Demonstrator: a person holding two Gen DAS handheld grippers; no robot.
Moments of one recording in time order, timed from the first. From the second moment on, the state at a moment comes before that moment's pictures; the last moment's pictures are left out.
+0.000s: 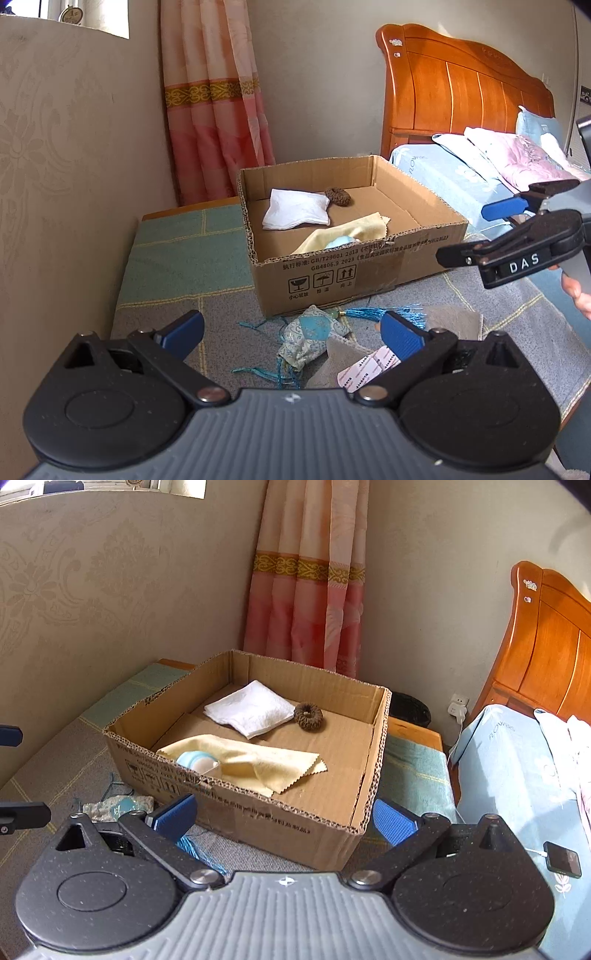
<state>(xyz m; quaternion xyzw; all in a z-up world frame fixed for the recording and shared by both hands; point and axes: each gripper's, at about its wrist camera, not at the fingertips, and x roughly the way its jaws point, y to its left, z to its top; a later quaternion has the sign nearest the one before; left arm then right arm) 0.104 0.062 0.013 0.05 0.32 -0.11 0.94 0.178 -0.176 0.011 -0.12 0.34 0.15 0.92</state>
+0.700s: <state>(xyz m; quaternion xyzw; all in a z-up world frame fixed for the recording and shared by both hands) 0.098 0.046 -0.014 0.08 0.36 -0.13 0.92 0.150 -0.177 -0.081 -0.09 0.42 0.15 0.89</state>
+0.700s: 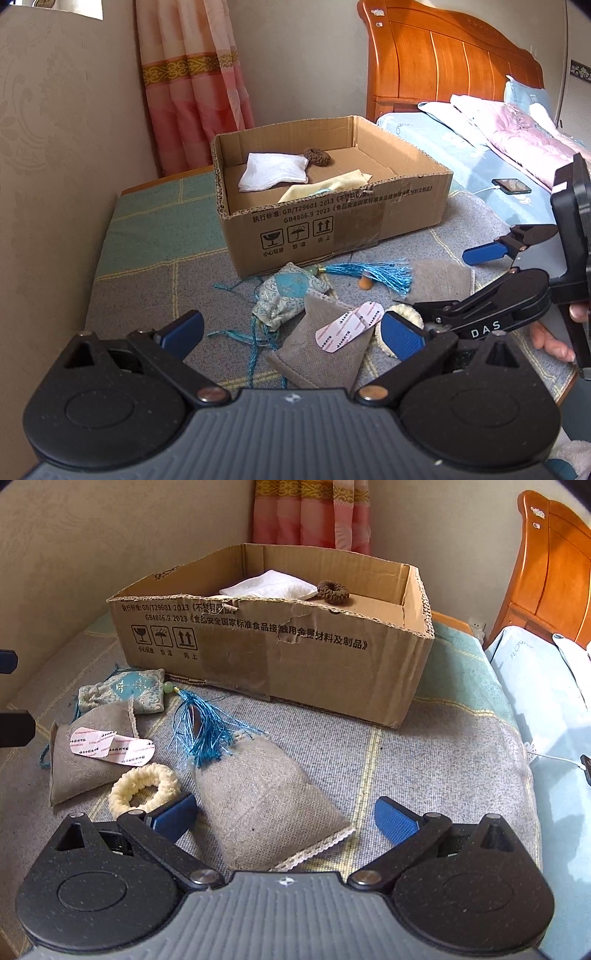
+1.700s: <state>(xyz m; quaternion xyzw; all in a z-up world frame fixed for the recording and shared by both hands) 0.125 0.002 -0.049 0.12 0.43 -0.34 0.83 0.139 -0.204 -0.088 -0.09 0.37 0.16 0.91</state>
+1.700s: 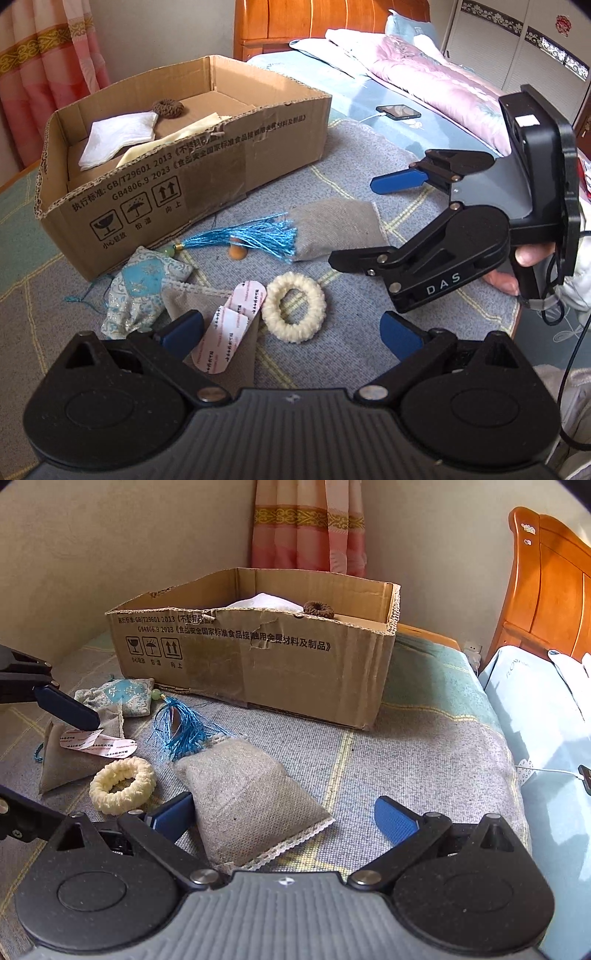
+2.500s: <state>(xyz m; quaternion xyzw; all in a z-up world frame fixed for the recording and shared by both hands) 0.120 0.002 -0.045 0.26 0.39 -0.28 0.84 0.135 -0.206 -0.087 -0.09 0.38 0.16 0.91</state>
